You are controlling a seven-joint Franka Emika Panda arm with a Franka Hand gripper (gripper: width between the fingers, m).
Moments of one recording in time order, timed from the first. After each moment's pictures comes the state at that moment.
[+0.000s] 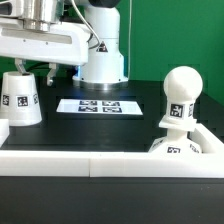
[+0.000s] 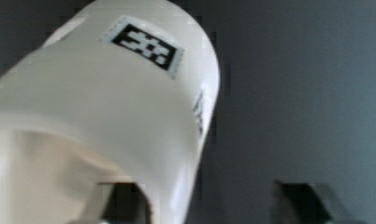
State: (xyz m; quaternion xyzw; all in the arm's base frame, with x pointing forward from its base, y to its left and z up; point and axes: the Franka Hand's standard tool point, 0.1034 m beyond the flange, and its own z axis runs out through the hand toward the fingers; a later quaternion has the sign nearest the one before) arm 0.418 -0.163 0.079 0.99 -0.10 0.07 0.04
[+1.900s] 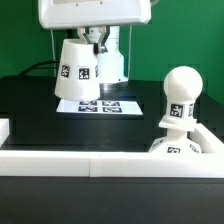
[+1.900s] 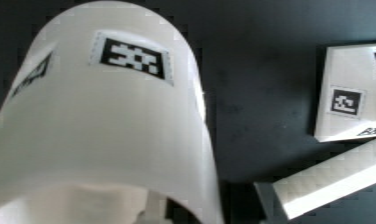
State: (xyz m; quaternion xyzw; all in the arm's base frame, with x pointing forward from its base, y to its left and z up) arm 0.506 -0.028 0.167 0.97 -0.23 0.08 -0.05
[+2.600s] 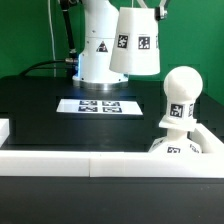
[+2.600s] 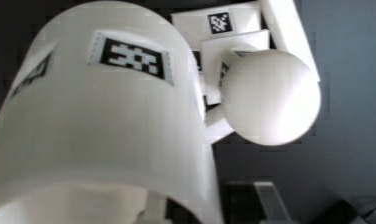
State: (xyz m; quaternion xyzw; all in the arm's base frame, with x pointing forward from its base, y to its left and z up) arm 0.551 0.040 0.213 0.96 -0.25 0.09 -0.07
